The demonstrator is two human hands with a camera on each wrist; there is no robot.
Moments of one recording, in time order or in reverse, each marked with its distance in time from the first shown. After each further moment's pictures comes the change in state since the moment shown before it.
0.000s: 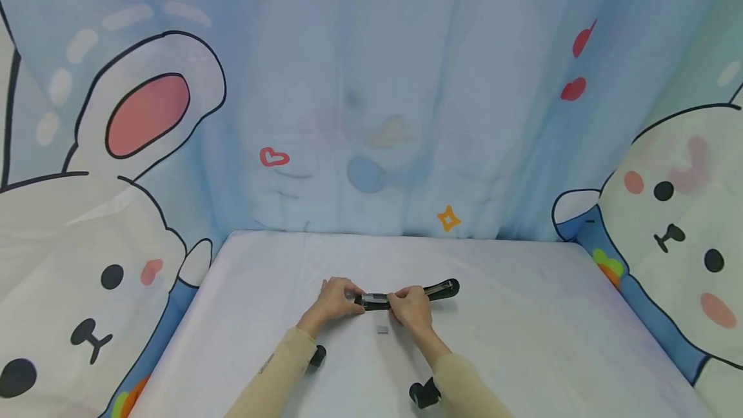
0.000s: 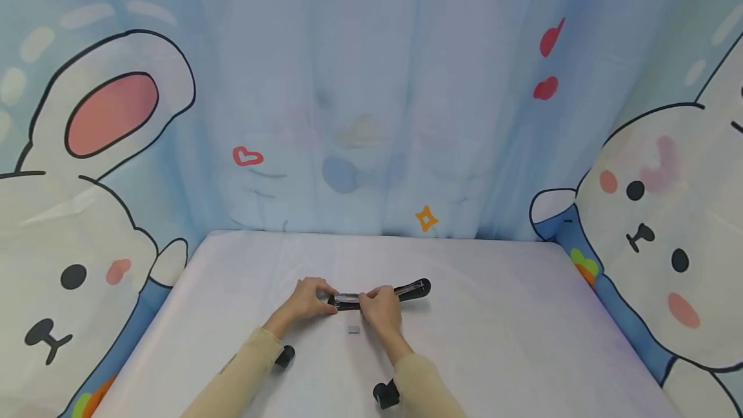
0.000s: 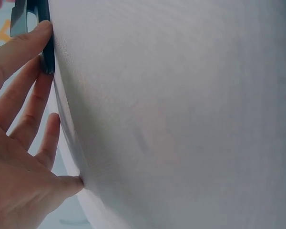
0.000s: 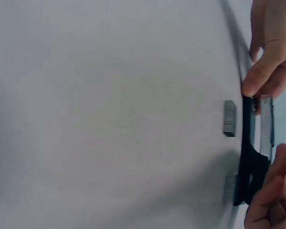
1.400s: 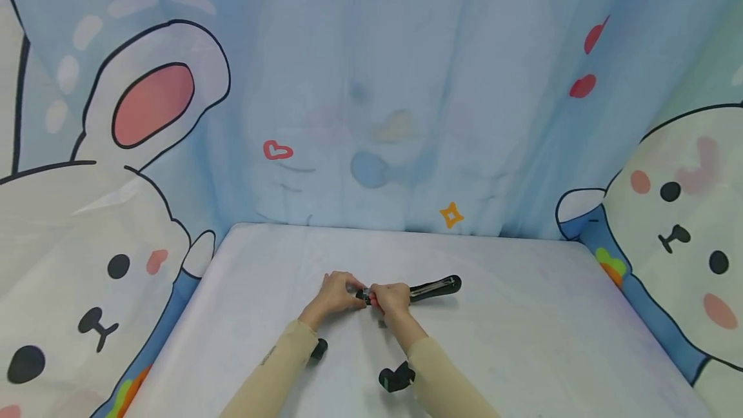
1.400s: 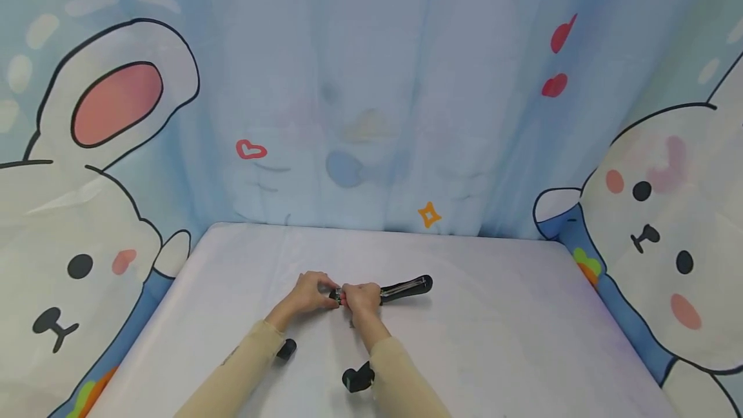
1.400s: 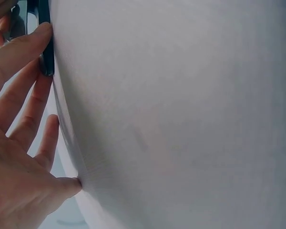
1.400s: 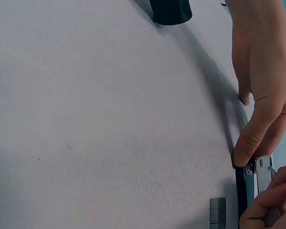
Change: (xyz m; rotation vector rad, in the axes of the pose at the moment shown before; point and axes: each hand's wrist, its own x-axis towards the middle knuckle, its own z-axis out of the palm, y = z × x) left_hand -0.002 0.001 -0.004 0.004 -0.009 -0.004; right_hand -0.003 -0.027 0.037 0.560 -0.069 0.325
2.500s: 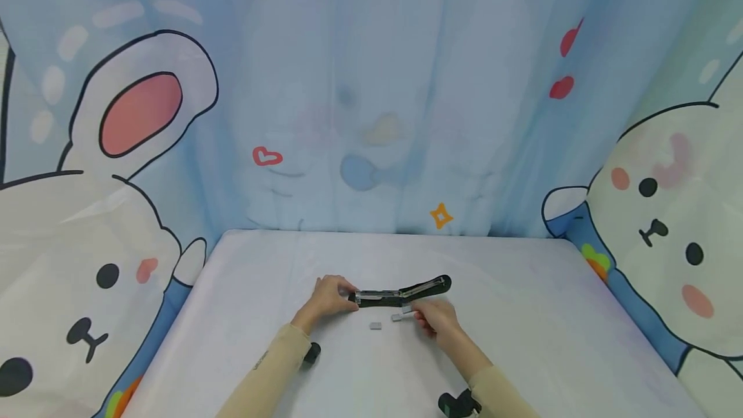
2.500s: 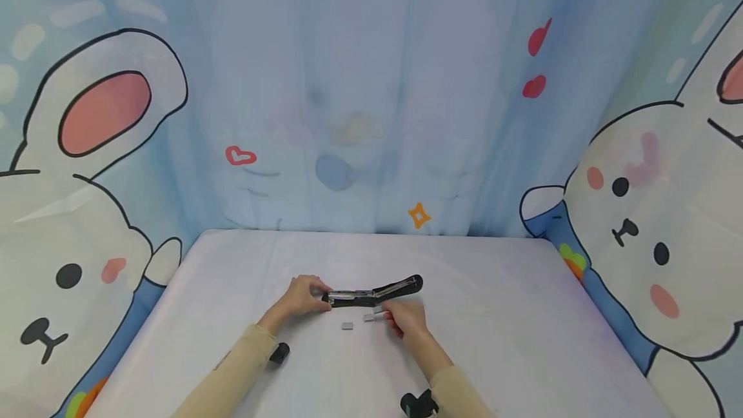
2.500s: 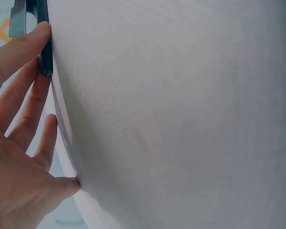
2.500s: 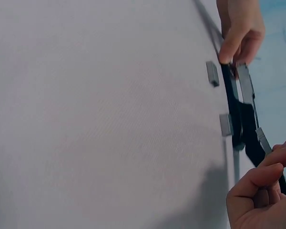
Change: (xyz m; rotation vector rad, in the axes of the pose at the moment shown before) left_hand 0.002 0.002 0.002 0.015 -0.021 -0.025; right_hand -0.003 0.003 -0.115 -0.179 -0.080 0.062
